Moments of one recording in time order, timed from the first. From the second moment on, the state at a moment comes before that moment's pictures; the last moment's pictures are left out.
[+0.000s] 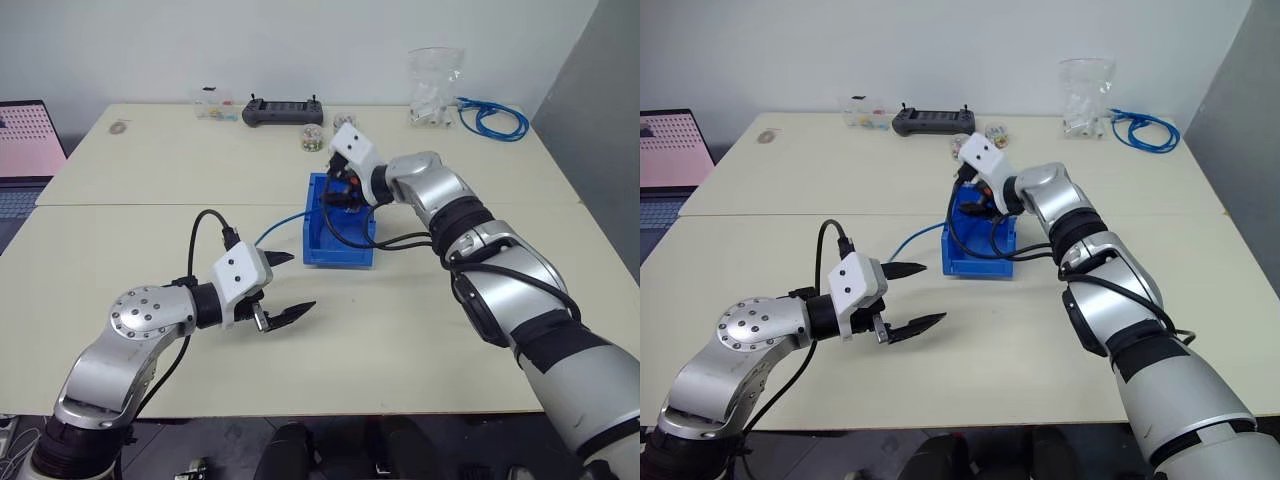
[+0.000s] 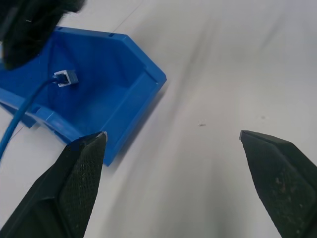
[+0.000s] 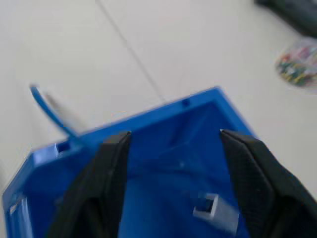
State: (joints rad) left arm -0.19 0.74 0.00 -0.50 -0.33 0.50 -0.86; right arm -1.49 -0.11 0.22 1.26 0.02 0.18 0.73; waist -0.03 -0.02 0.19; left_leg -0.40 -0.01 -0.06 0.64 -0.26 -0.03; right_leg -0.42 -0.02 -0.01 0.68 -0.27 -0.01
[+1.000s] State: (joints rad) left arm -0.08 0.60 0.27 -0.33 -0.32 0.55 -0.53; right arm -0.17 -0.50 -0.09 -0.47 0.39 0.73 0.80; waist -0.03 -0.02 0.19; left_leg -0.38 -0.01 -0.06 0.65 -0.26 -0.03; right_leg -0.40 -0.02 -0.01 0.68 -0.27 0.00
